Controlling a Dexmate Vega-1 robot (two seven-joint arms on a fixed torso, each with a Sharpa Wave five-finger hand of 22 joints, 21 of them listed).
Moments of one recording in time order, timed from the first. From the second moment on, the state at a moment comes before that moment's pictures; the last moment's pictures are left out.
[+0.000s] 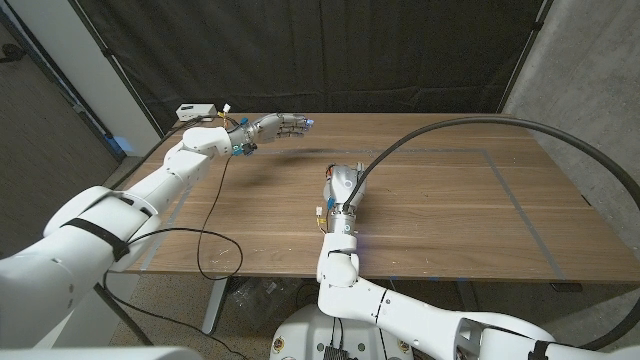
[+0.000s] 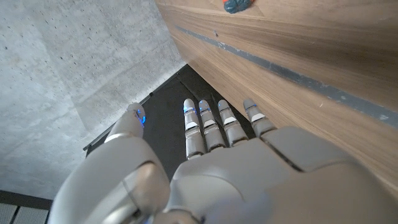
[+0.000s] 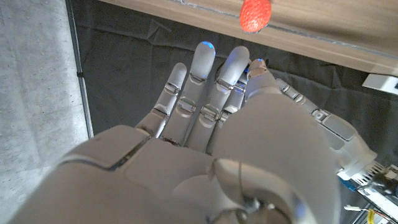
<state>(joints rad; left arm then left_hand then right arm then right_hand) 0.30 0.52 0.60 -0.81 -0.45 -0.36 -0.76 0.46 -0.03 0.44 -0.14 0.21 0.46 -0.07 0.22 0.19 0.38 -0.09 0.21 0.20 0.25 -0.04 0.19 0.19 0.06 0.14 0.30 0.21 -0.77 -0.10 -1.12 -1.44 -0.69 -1.07 -0.95 1.14 0.10 0.17 -0.14 0.27 1.15 -0.09 0.31 0.19 1.18 -0.17 0.78 0.55 0.97 -0.14 0.96 0.87 0.31 -0.04 0.98 0.42</state>
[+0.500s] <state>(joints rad) 0.36 0.63 0.61 -1.04 -0.39 -0.32 -0.72 0.59 -0.07 0.46 -0.17 0.22 0.45 -0.10 0.23 0.20 0.27 -0.11 0.19 0.22 0.15 -0.04 0.19 0.20 0.02 0.15 0.29 0.21 -0.79 -0.06 -1.02 -1.38 -0.68 -0.98 -1.07 1.14 0.10 0.16 -0.14 0.26 1.15 -0.09 0.29 0.19 1.19 -0.16 0.77 0.55 0.97 -0.14 0.96 0.87 0.30 -0.04 1.01 0.43</state>
